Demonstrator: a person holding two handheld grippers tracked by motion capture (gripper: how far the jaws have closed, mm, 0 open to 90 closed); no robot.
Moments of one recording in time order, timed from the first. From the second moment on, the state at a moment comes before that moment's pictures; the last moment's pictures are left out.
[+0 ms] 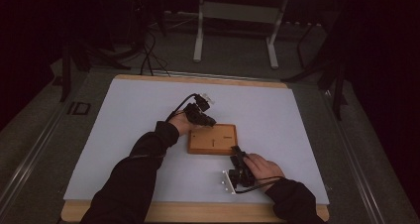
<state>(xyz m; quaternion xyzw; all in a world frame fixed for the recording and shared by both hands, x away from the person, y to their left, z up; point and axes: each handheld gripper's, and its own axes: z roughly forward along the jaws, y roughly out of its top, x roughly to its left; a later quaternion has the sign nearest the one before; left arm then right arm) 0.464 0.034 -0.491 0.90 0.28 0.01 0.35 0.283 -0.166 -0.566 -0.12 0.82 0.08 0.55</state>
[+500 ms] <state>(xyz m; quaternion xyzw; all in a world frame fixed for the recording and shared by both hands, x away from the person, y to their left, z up) 0.465 0.033 -0.491 0.89 0.28 0.01 0.35 0.287 -0.161 -0.575 -0.16 0.80 0.05 0.57</state>
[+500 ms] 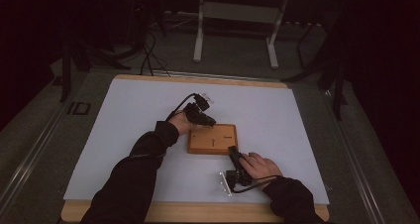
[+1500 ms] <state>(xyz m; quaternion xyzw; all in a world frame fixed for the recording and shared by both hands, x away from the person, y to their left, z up) 0.430 0.058 -0.469 0.88 0.25 0.05 0.41 0.292 -0.163 -0.560 -0.12 0.82 0.08 0.55</state>
